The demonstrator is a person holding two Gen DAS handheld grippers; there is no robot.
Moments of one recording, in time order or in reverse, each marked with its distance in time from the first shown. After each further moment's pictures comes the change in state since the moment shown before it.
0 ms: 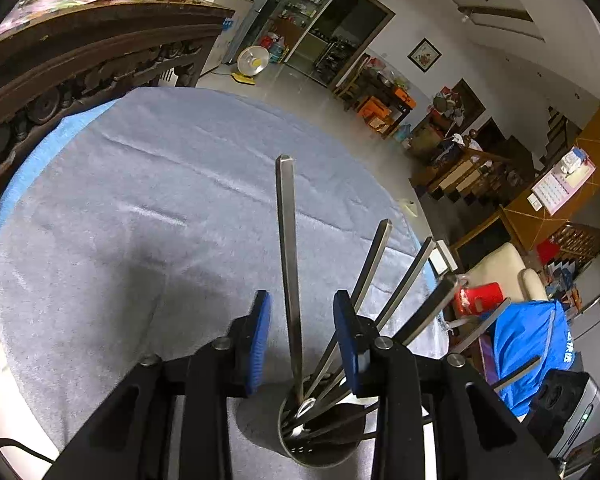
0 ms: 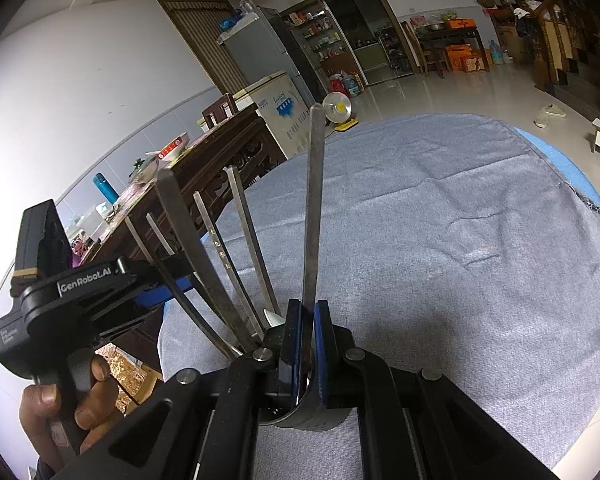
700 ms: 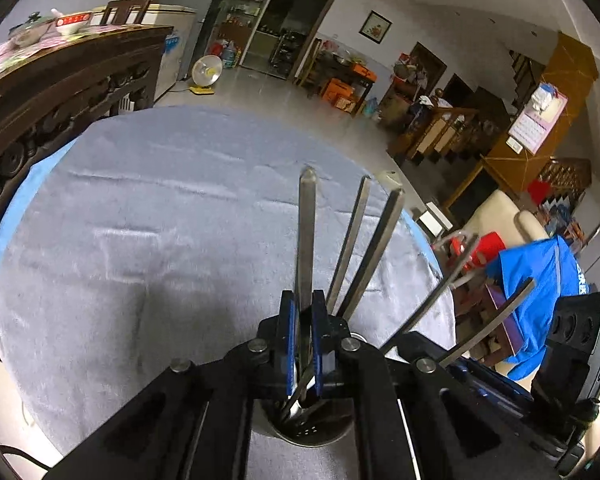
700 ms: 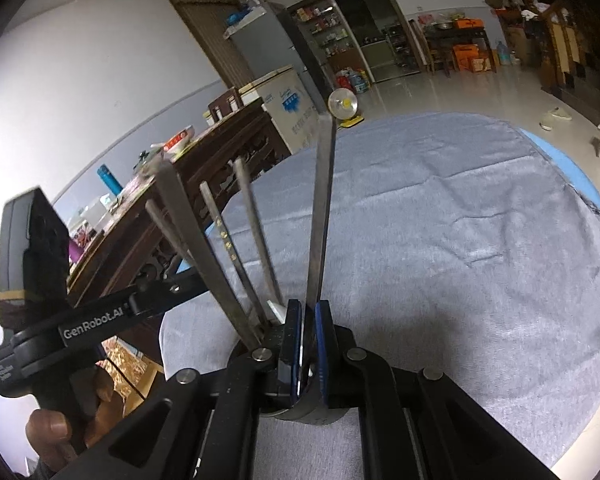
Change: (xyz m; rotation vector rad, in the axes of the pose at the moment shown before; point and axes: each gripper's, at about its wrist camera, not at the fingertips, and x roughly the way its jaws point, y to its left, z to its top) left arm -0.006 -0.028 -0.019 0.224 0.016 -0.008; right arm -0.004 -0.004 0.001 -0.005 0.007 0.009
